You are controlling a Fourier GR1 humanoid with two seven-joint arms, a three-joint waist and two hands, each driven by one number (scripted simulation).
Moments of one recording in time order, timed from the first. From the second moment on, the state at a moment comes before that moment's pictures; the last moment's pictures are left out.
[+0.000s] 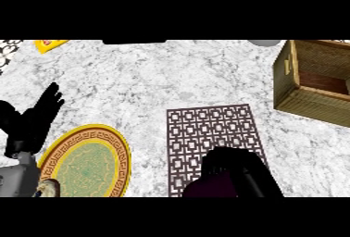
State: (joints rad) left arm -0.17 0.29 0.18 -1.41 0.08 -0.04 0.23; right arm 0.05 0.00 0.51 -2.11 0.74 0.17 0.40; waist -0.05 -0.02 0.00
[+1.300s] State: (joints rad) left arm -0.21 0.27 0.16 -1.40 0.06 -0.05 0.23; right arm -0.81 -0.11 0.00 -2.22 0.76 0.37 1.02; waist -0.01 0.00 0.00
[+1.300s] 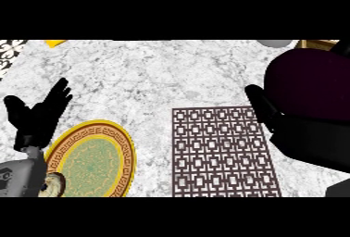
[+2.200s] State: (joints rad) left arm -0.20 0.27 0.17 -1.39 0.06 -0.07 0.21; right arm -0.73 -0.45 -0.40 -1.82 0.63 0.36 0.67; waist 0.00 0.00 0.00
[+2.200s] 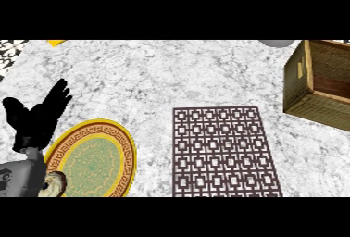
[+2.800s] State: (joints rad) left arm -0.22 0.25 0.16 -1.38 0.04 -0.06 0.21; right arm -0.64 -0.48 -0.50 -1.56 0.65 0.11 0.48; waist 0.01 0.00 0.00
